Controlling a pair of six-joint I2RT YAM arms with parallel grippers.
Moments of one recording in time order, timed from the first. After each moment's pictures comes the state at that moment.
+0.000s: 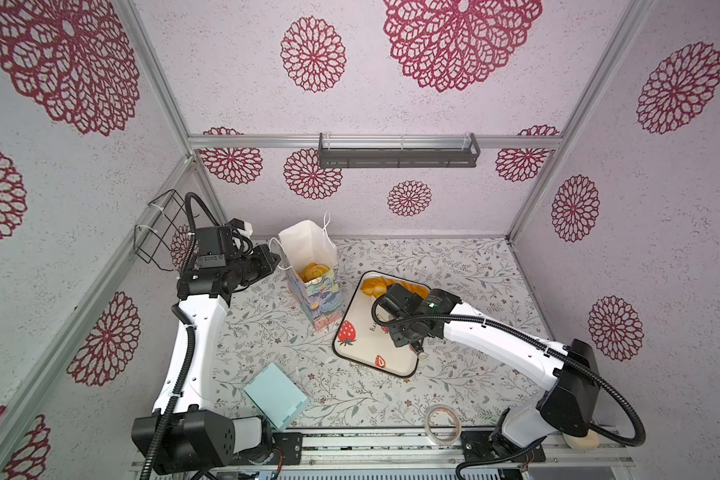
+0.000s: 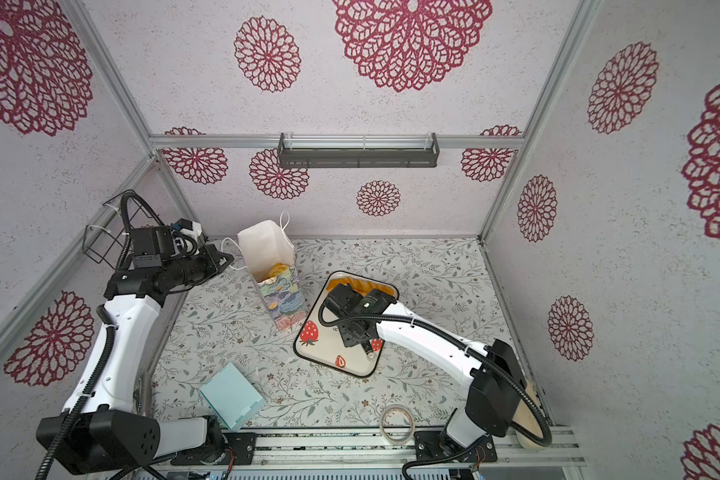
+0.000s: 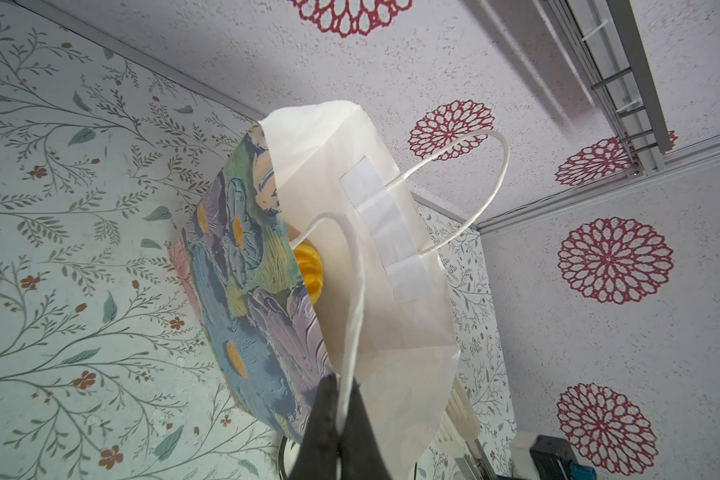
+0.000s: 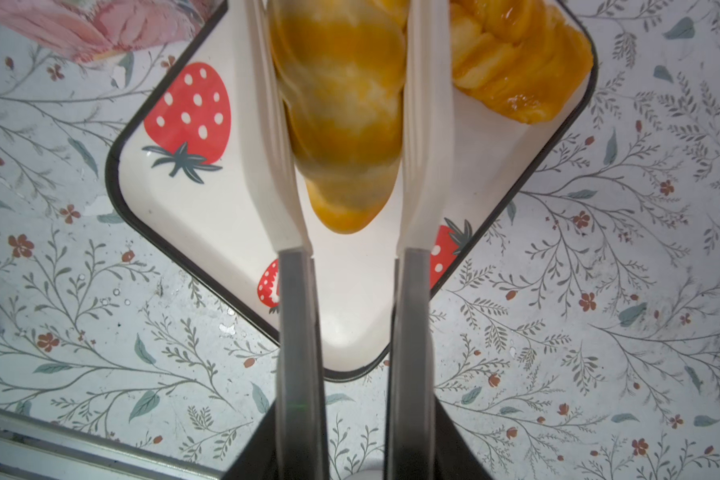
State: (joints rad) left arm 0.11 1.32 1.42 -0.75 0.48 -0.42; right arm 0.94 1.55 1.40 -1.06 0.26 0.50
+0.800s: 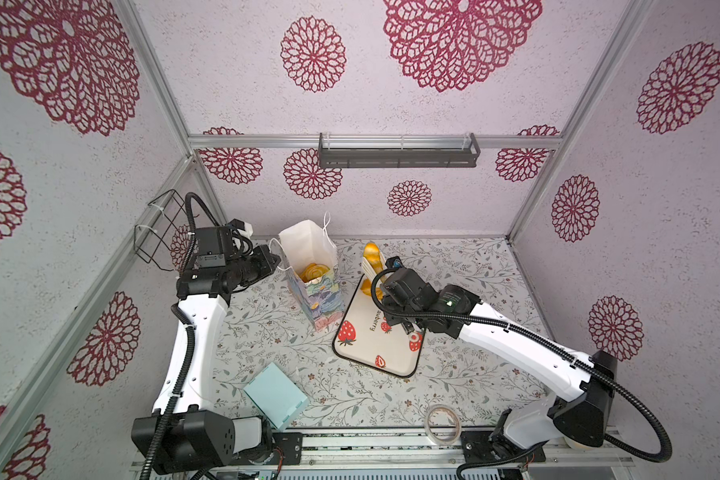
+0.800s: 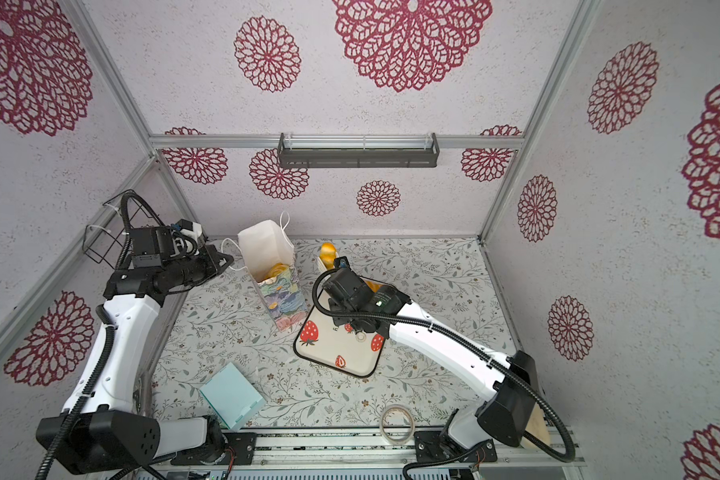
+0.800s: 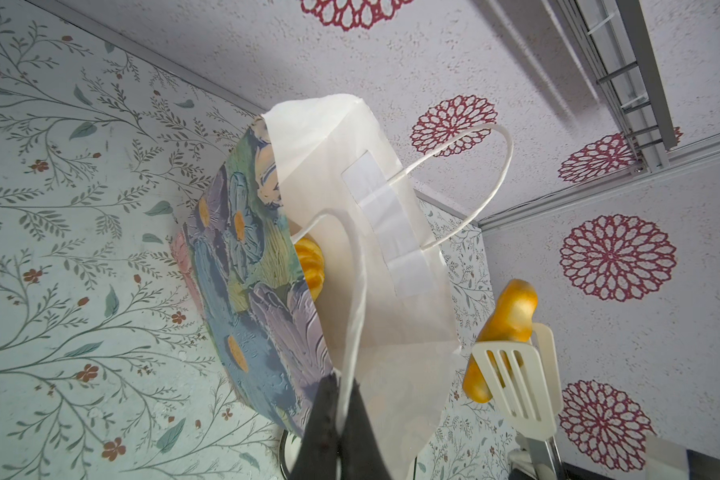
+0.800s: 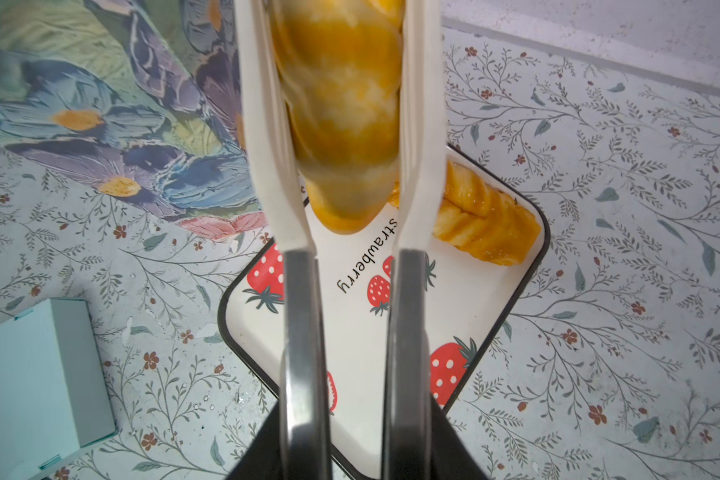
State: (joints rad) left arm 0.11 1.32 1.42 -0.77 0.48 -0.42; right arm 0.96 1.48 1.48 -0.85 0.35 0.45
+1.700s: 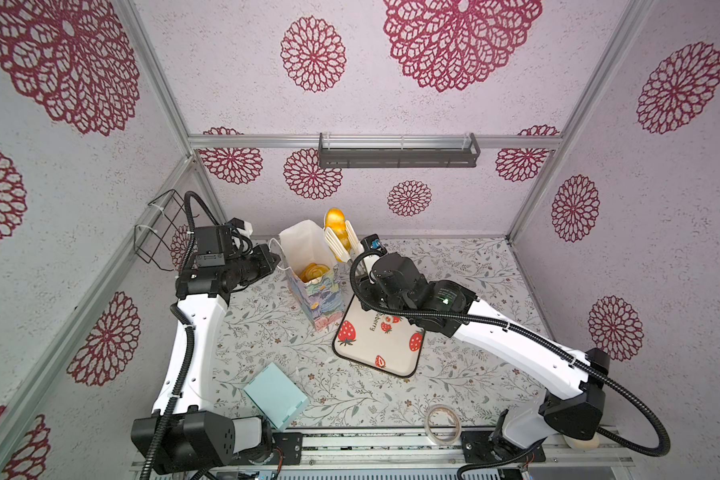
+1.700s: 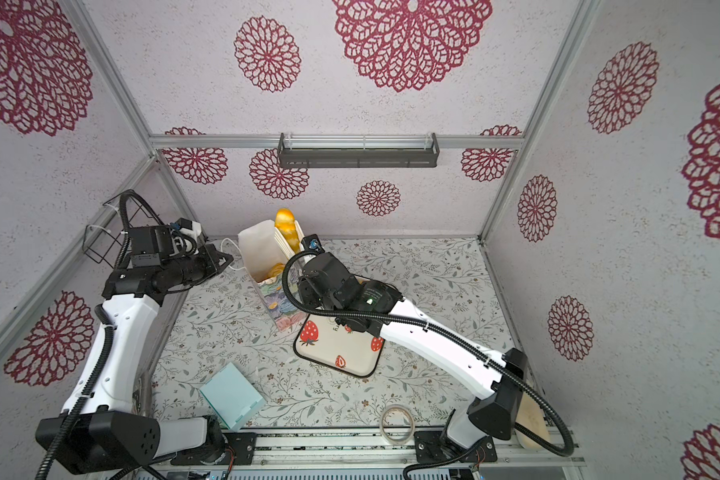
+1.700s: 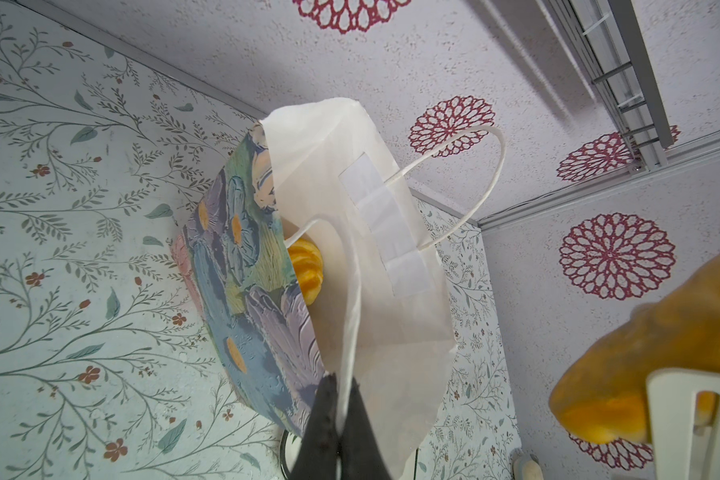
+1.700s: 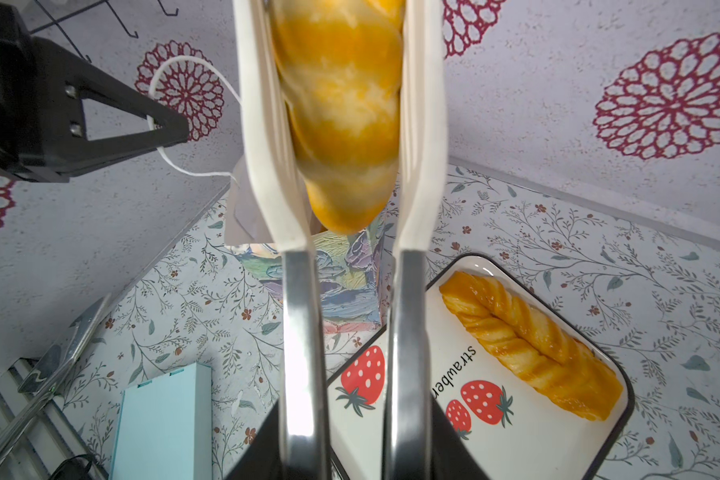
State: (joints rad) left arm 0.11 1.32 1.44 -0.78 0.48 -0.41; right arm 1.05 1.56 1.68 -0.65 0.34 0.35
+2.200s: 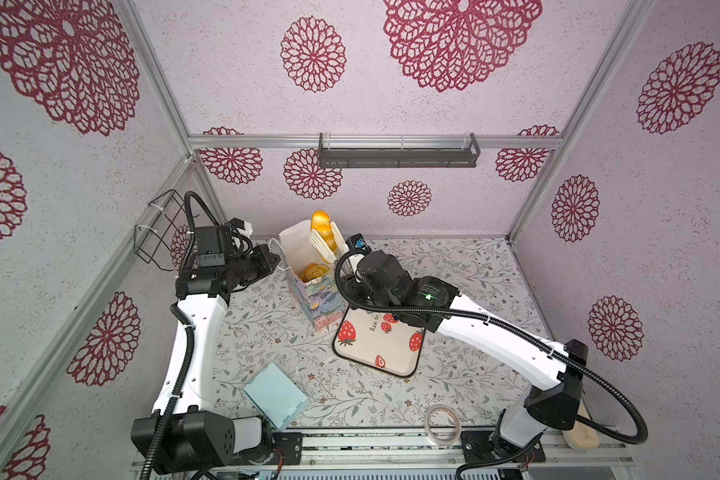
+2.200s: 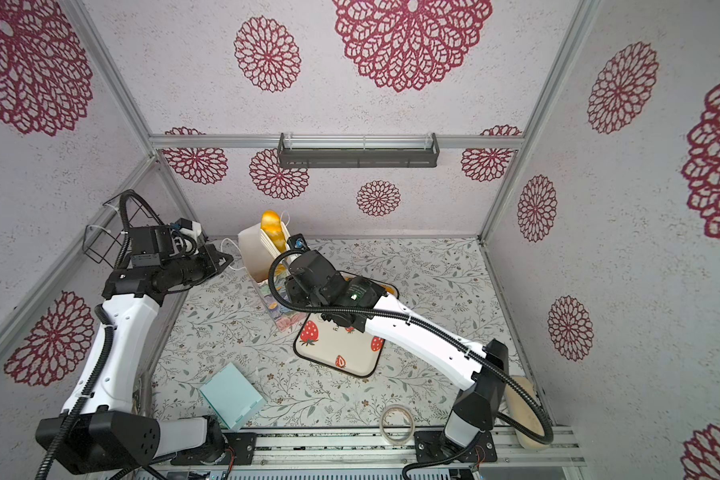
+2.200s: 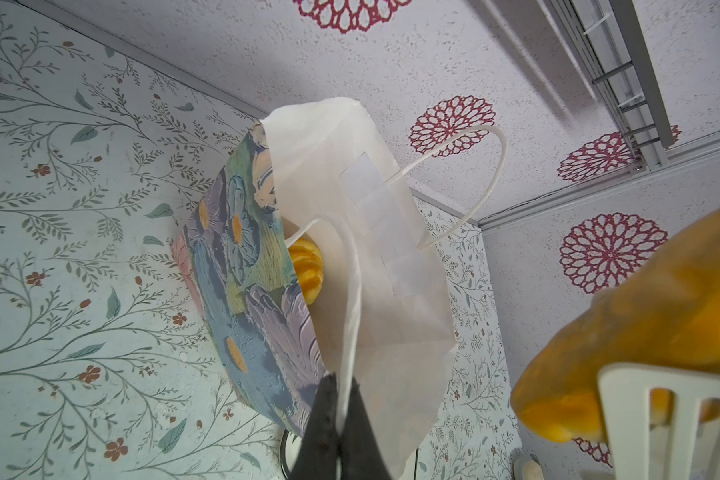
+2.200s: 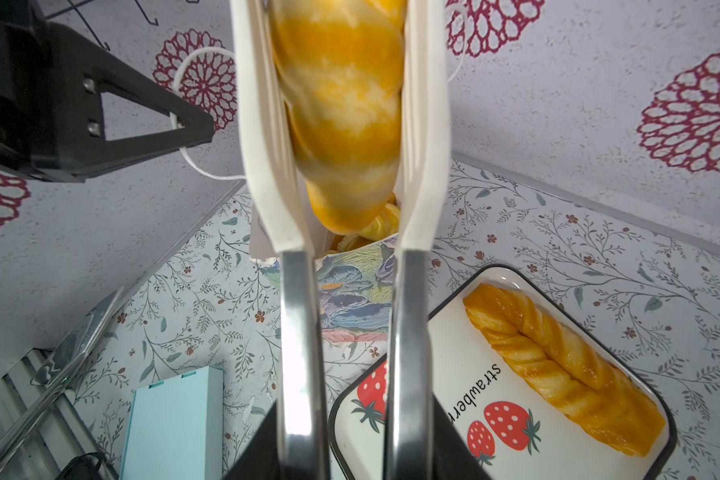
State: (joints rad) left arm 0.11 1.32 1.44 -0.78 0.48 -0.41; right arm 1.06 1.65 1.77 -0.65 0.31 0.33
